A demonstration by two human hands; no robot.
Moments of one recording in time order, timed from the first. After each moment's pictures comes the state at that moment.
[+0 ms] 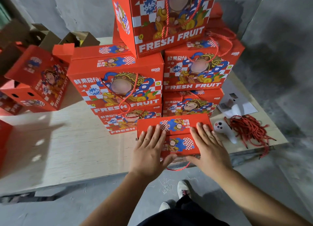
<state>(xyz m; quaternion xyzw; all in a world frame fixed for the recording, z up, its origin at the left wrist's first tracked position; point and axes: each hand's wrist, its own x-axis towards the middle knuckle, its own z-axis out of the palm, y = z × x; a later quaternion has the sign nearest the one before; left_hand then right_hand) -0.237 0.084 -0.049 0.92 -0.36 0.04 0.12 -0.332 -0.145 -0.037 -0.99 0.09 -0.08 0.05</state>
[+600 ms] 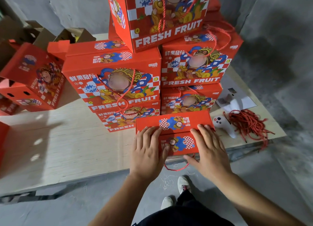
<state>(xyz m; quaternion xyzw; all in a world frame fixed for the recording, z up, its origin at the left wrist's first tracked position) -0.250 0.086 -0.051 0.91 -0.31 0.12 0.24 -0.354 -0.136 -0.055 -0.98 0.08 -0.15 0.07</state>
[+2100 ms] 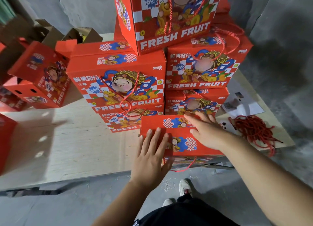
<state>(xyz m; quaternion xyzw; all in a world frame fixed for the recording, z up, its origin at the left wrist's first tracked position) -0.259 0.088 -0.050 0.92 -0.34 0.10 0.16 -0.256 -0.165 0.033 -0.96 0.13 0.18 0.18</state>
